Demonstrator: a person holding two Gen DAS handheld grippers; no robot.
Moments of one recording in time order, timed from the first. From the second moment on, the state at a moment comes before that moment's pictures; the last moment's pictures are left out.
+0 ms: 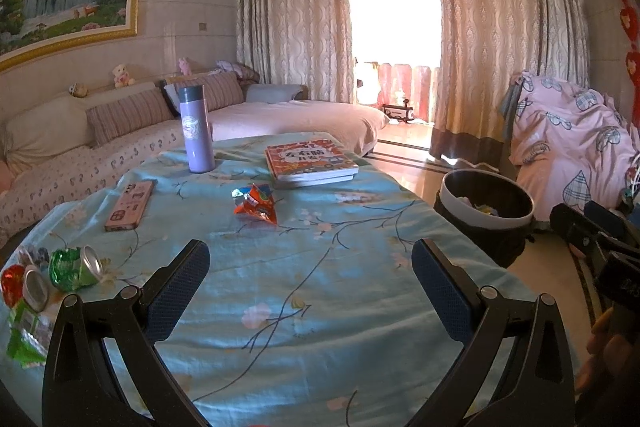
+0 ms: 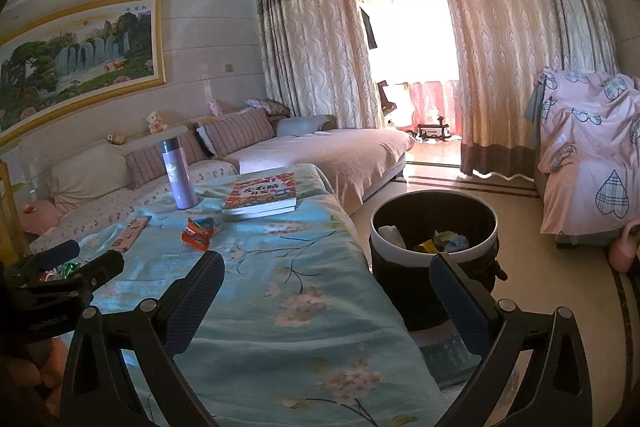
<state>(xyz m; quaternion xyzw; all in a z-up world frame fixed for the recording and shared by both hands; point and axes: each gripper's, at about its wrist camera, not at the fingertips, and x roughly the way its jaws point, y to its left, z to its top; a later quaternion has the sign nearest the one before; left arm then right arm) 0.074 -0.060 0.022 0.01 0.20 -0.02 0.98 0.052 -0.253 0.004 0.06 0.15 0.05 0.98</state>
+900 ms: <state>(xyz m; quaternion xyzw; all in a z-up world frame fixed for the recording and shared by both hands) 0.078 -0.059 0.022 0.01 0.20 -0.02 0.98 0.050 -0.251 0.007 0.06 0.15 0.05 0.99</state>
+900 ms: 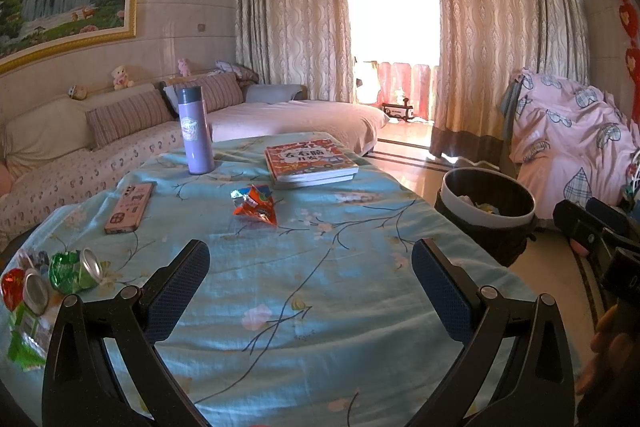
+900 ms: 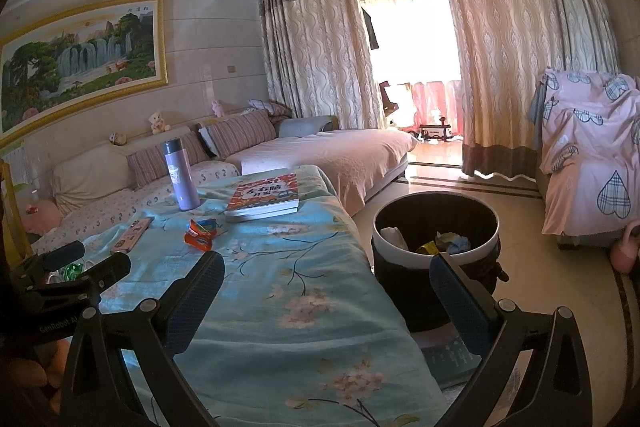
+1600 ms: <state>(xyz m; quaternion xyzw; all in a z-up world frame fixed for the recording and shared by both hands) 0.082 -0.059 0.018 0.02 0.20 -0.02 0.98 0.050 -0.250 0.006 0.06 0.16 0.05 0.98</state>
